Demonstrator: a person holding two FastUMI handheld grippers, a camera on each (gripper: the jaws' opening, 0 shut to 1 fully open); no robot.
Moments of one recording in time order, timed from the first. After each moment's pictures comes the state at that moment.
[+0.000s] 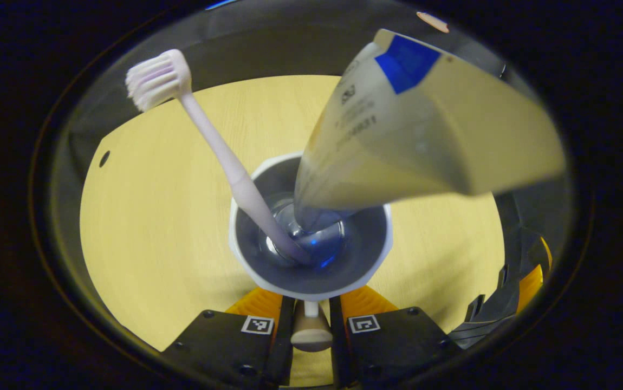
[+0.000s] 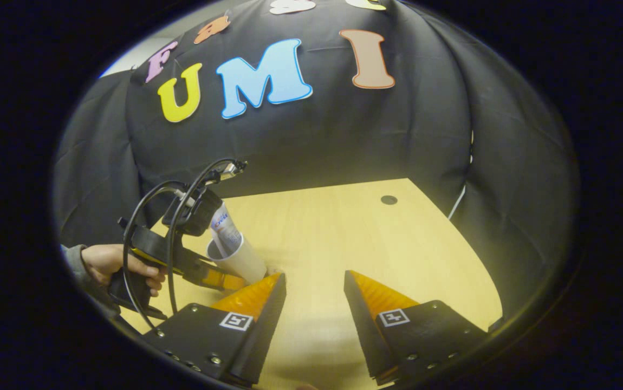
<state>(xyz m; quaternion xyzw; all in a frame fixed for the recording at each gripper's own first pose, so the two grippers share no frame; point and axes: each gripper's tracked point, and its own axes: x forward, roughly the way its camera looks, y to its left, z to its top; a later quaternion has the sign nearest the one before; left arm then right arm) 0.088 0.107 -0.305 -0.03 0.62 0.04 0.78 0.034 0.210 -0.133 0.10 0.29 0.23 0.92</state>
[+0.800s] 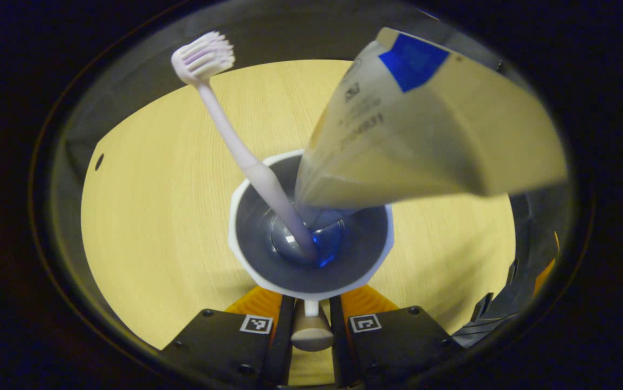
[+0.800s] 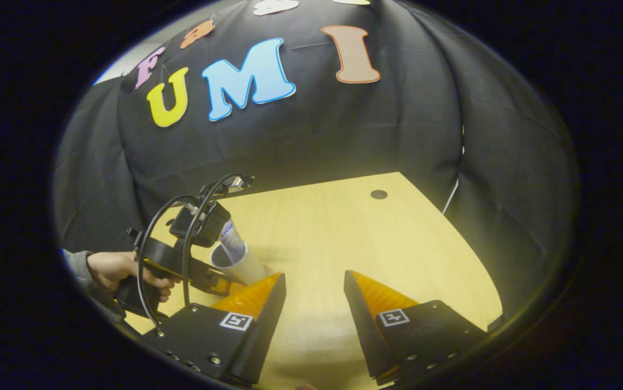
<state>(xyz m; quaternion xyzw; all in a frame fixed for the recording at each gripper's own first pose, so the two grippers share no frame) 0.090 0.091 -0.340 -0.01 0.64 0.05 0.76 0.042 0.192 -0.141 0.11 0.30 0.23 0.92</state>
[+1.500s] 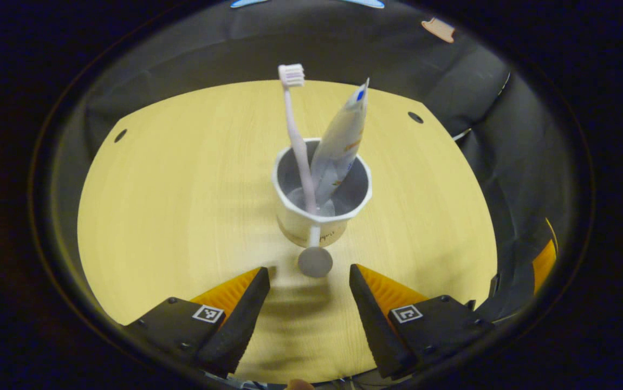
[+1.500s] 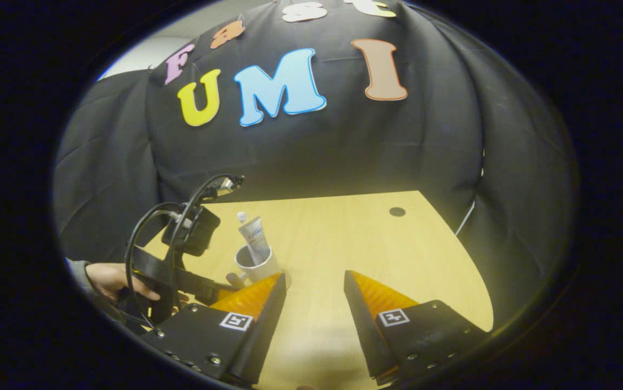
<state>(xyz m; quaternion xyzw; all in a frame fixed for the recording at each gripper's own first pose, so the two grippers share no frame) 0.025 0.098 -0.251 -0.06 0.56 0.08 0.82 0.022 0.195 -0.105 0.09 0.25 0.29 0.92</state>
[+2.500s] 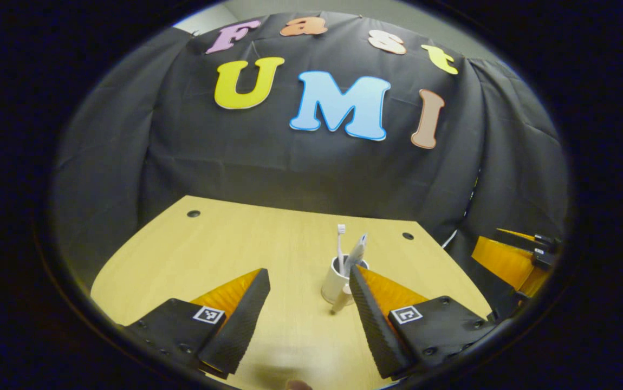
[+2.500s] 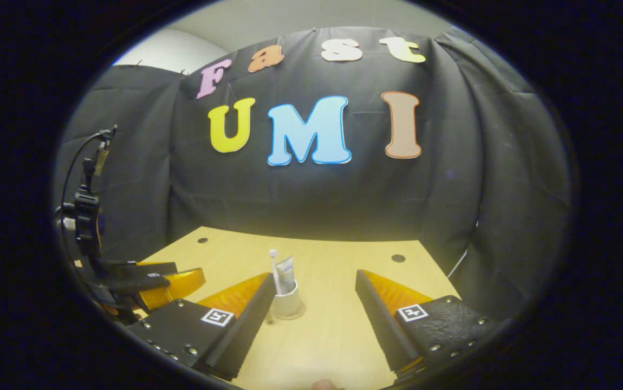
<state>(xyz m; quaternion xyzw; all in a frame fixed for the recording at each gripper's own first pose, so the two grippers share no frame) -0.040 0.149 -0.064 -0.02 0.21 0.11 0.97 -0.016 0.213 -0.025 0.06 0.12 0.27 0.95</state>
